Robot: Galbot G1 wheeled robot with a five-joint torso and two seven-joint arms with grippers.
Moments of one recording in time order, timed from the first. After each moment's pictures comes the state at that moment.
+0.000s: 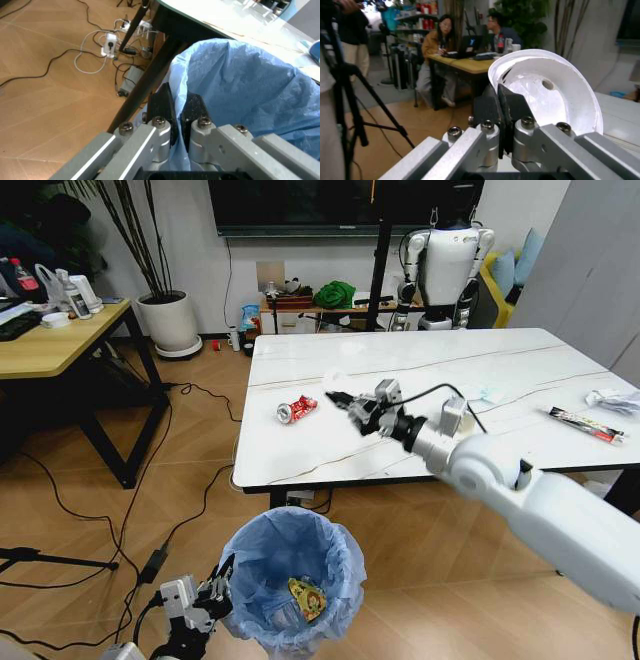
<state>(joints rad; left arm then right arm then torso) 2.04 -1.33 -0.51 -2.43 -0.61 0.17 -0.12 -0.58 0.69 -0.19 2.02 0.98 -0.08 -0.20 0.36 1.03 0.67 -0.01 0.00</state>
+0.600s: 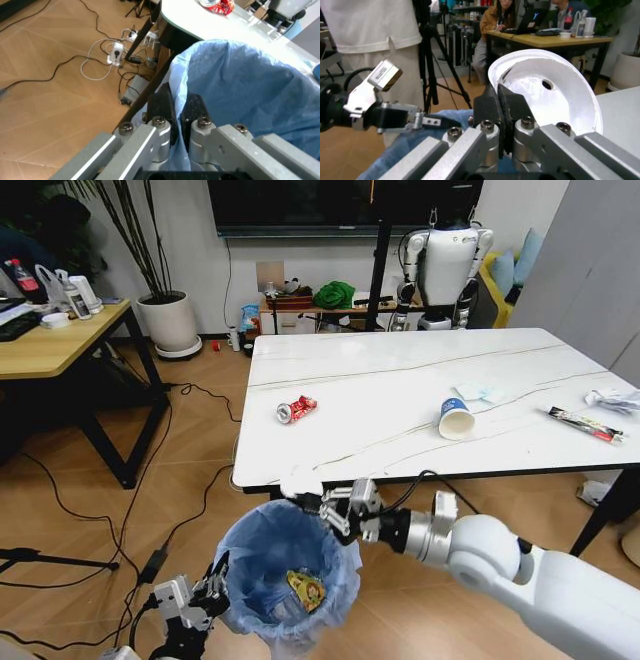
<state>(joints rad) 2.03 -1.42 -0.52 -2.44 -0.59 0.17 -0.12 -0.83 0.64 -0.27 2.13 0.80 0.02 -0.38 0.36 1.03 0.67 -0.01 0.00</state>
